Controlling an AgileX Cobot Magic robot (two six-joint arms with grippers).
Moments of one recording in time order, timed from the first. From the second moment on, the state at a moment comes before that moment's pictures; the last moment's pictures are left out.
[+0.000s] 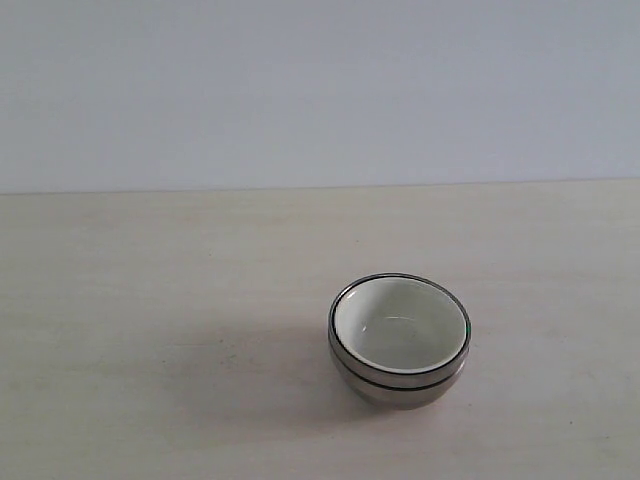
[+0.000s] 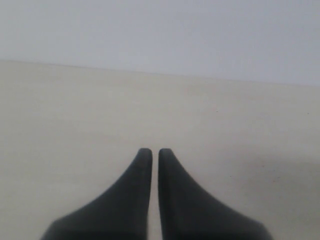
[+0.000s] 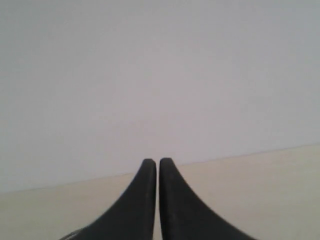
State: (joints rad) left arm -0.01 0.00 0.00 -0.01 0.29 -0.07; right arm 0.14 0.01 -0.12 0.09 0.07 0.15
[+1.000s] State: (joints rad) left arm -0.01 0.00 0.00 -0.01 0.29 -0.07; right arm 0.14 0.01 0.00 0.10 0.15 0.07
